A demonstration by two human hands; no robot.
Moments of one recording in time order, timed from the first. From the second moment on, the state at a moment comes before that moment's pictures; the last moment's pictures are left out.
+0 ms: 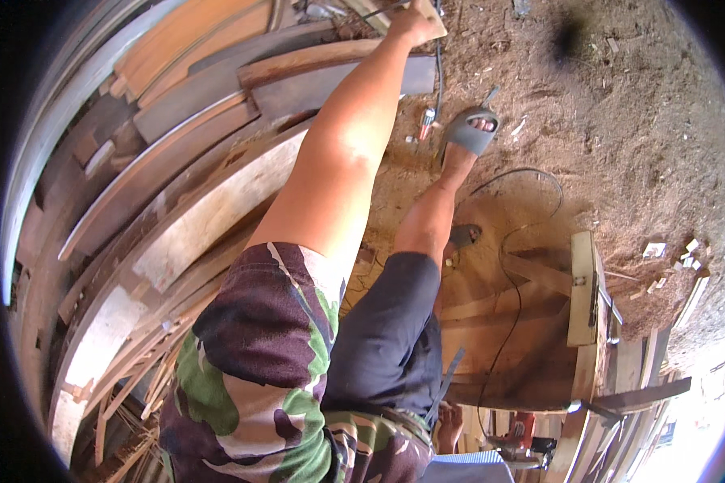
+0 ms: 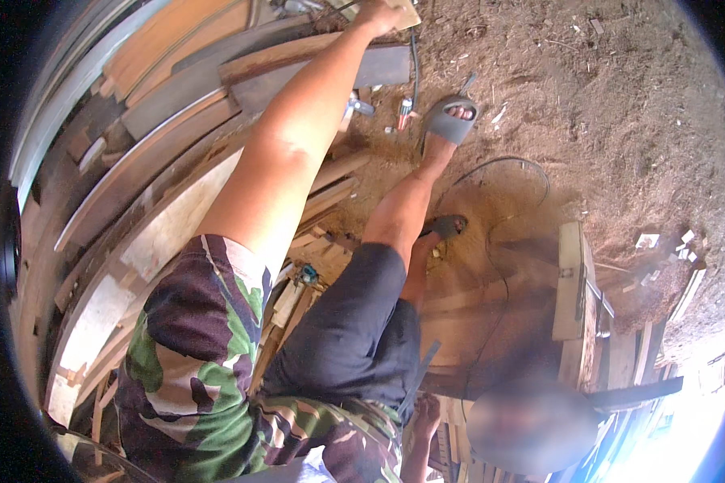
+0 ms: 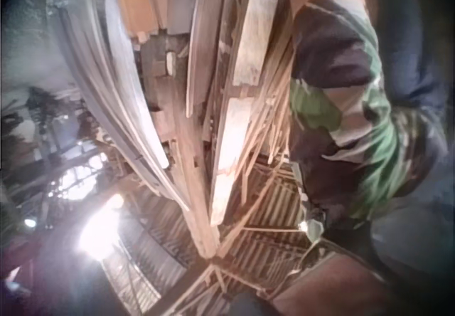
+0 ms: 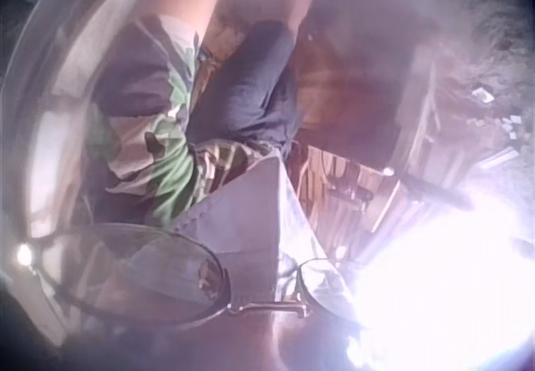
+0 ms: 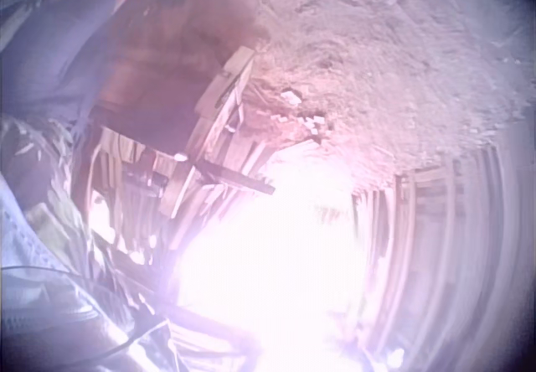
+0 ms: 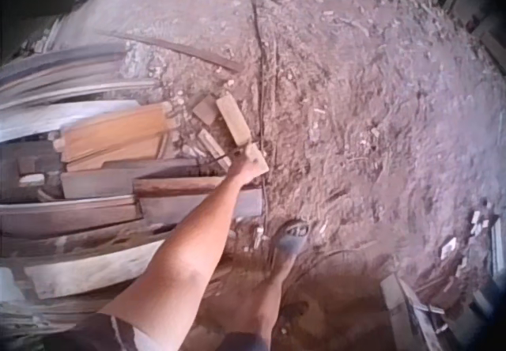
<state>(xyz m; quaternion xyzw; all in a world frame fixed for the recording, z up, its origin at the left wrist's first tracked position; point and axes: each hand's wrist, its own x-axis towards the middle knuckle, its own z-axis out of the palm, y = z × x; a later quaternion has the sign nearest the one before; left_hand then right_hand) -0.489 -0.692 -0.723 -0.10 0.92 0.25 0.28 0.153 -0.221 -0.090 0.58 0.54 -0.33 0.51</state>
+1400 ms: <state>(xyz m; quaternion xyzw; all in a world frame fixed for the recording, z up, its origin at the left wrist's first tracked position) -0.029 -0.550 -0.123 -0.02 0.74 0.64 0.20 0.287 -0.066 -0.104 0.38 0.92 -0.01 -0.11</state>
